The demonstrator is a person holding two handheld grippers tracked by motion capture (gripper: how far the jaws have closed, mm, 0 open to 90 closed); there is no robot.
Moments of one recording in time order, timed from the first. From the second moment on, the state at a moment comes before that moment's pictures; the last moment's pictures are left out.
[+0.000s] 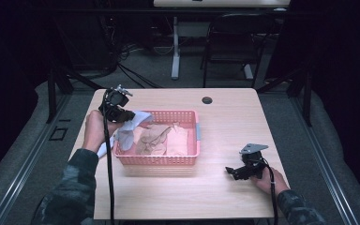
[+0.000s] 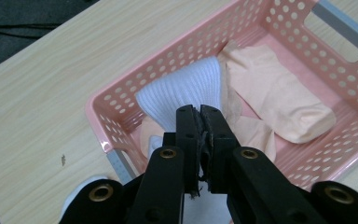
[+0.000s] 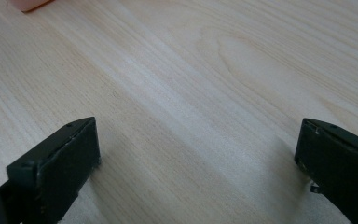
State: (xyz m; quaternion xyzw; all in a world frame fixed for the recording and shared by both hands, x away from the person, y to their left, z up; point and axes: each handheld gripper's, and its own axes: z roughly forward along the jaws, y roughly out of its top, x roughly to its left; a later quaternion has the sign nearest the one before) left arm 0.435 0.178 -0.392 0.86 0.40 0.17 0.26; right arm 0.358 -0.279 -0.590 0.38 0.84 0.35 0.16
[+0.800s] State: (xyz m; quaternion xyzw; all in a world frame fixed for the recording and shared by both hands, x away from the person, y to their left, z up) left arm 0.426 0.184 -0.339 0.85 0.39 0.21 0.29; right arm 0.358 -0.279 -0.590 0.38 0.84 0.35 0.16
